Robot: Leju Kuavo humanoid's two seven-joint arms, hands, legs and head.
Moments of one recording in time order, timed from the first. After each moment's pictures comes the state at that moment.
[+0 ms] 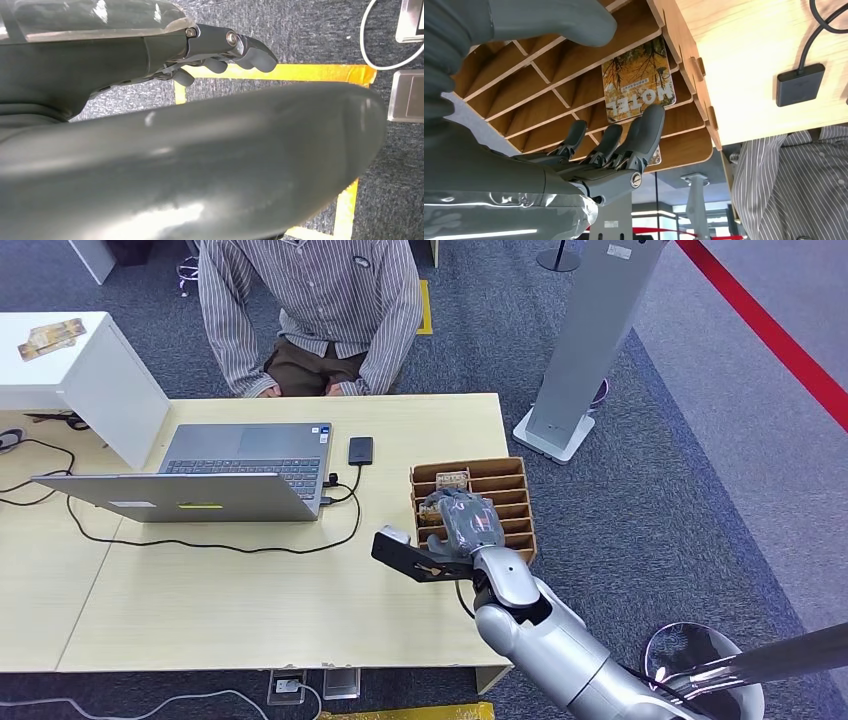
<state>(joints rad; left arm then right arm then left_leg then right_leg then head) -0.10 0.11 -1.10 -0.21 1.27 0.11 -0.13 -0.51 -0.04 0.92 -1.17 0.96 -0.18 0.41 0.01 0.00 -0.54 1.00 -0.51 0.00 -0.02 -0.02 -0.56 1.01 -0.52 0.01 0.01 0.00</state>
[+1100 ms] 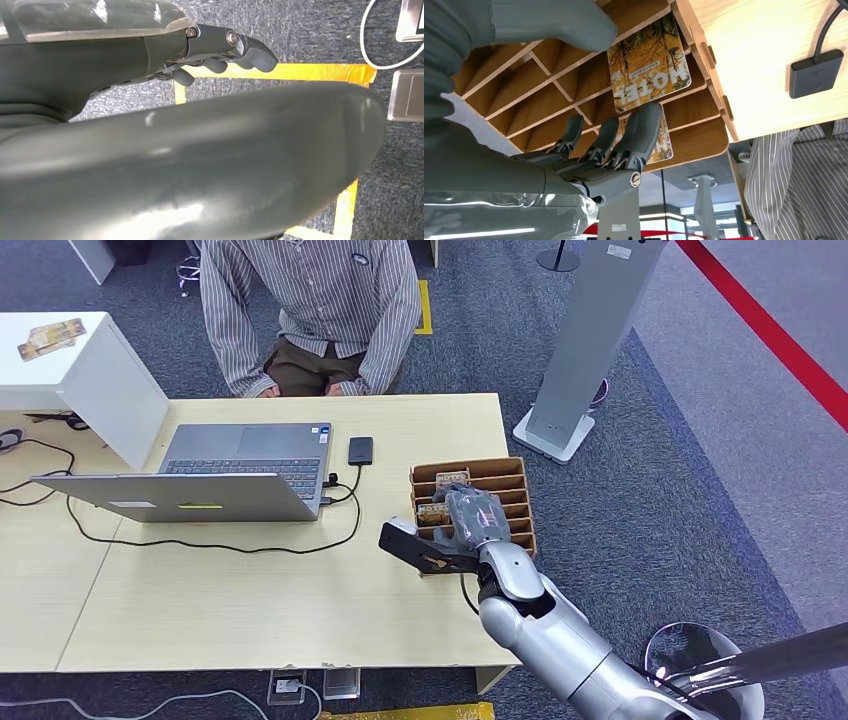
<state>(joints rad) -0.10 0.11 -1.10 -0.21 1.27 0.11 -0.13 -0.52 -0.04 0.90 -1.13 0.93 -0.21 0.40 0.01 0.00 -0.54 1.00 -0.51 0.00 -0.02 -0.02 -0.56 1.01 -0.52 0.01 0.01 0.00</state>
